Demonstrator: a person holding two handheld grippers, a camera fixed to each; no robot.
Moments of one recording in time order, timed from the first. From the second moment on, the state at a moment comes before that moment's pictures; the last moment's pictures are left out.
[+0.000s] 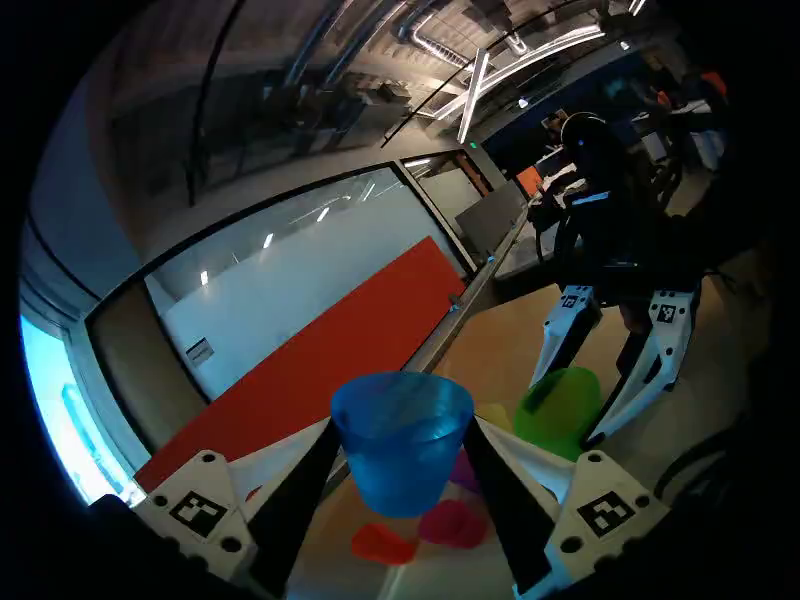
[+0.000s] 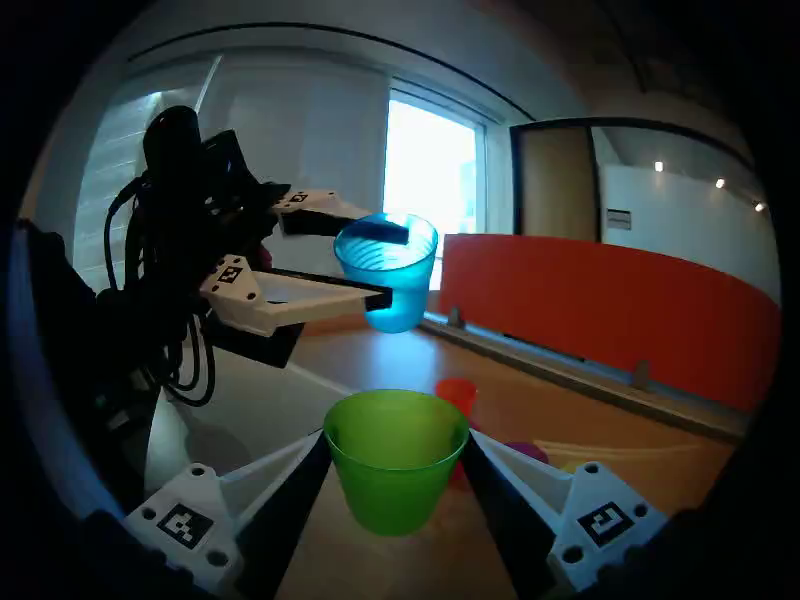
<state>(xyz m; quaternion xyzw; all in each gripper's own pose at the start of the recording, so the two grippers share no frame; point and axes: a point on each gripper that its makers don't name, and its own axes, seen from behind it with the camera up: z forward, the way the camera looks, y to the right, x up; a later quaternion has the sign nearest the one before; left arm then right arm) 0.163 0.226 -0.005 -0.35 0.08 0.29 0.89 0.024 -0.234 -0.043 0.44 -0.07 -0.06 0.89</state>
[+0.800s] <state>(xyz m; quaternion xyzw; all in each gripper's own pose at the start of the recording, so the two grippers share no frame) 0.179 0.241 -0.011 -0.34 0.11 0.36 0.86 0.022 -0.245 -0.044 0.46 -0.07 -0.05 0.89</state>
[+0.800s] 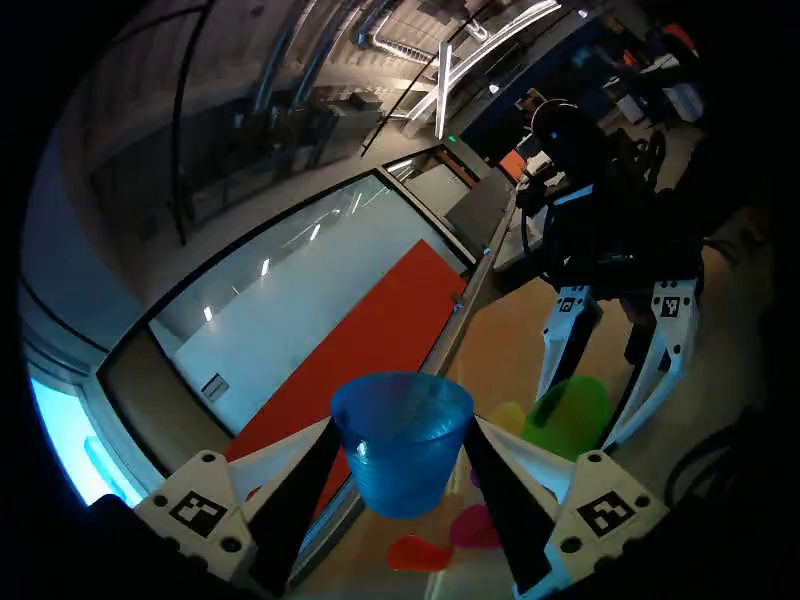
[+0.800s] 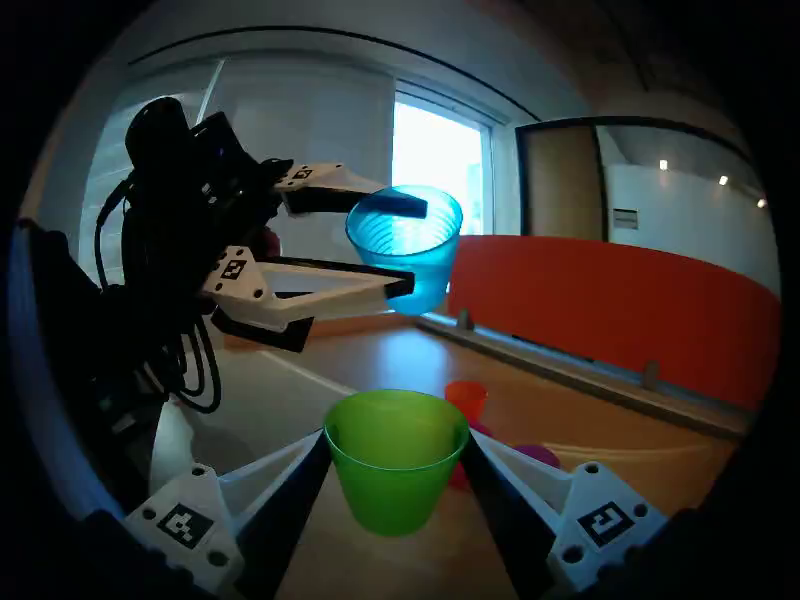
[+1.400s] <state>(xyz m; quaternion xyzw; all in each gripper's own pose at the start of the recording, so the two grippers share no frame) 0.182 0.250 -0.007 -0.32 0.14 0.42 0.84 0.025 -0.246 -0.044 0.46 -0.06 -0.05 0.88</state>
